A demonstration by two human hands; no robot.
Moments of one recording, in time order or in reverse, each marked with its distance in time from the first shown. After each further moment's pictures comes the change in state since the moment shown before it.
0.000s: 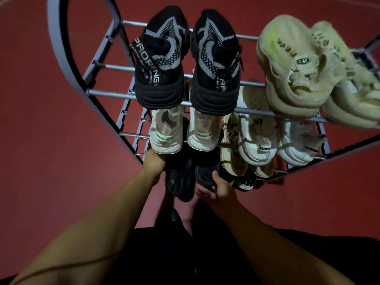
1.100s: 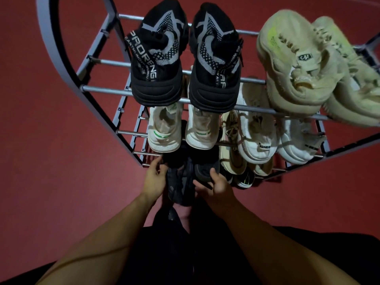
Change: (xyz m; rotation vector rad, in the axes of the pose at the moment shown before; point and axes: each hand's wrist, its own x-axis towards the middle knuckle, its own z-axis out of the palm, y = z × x) left_hand -0.022 -0.058 0.007 0.076 0.023 0.043; right_hand -0.005 -0.007 0.007 0.042 -0.015 -0.078
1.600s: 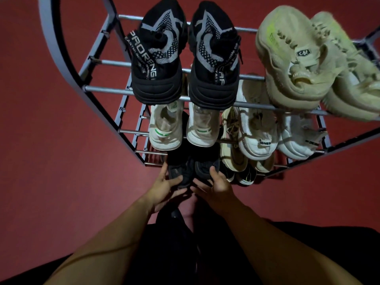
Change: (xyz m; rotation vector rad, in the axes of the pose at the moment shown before) left_hand -0.029 0.005 0.003 -0.497 -0.366 -0.313; right_hand -0.005 0.004 0.007 0.101 0.027 0.084
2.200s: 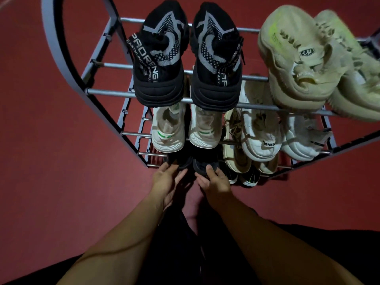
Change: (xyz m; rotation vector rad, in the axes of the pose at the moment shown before) left_hand 0.008 0.019 0.023 -0.274 0.205 0.079; right_hand 0.024 0.009 0.020 0.058 0.044 -0.106
